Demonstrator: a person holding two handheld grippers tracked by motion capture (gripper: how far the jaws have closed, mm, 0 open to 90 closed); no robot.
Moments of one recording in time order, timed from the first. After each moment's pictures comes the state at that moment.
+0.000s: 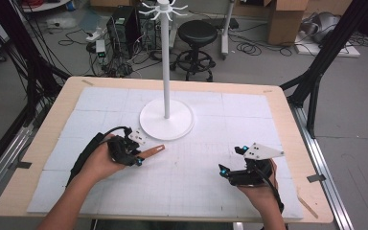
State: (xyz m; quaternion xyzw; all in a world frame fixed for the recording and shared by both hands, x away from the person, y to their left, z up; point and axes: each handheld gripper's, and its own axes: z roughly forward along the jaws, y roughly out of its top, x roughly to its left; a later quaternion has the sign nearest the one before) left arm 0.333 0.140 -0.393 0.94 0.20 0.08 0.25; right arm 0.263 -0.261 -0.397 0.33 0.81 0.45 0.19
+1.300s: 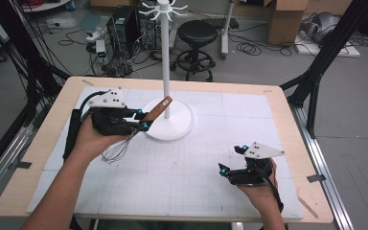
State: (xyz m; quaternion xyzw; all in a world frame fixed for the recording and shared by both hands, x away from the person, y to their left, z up) left arm 0.334 0.154 -0.282 0.83 0.17 0.11 0.52; right arm 0.265 -0.261 -0.397 0.33 0.80 0.46 0.19
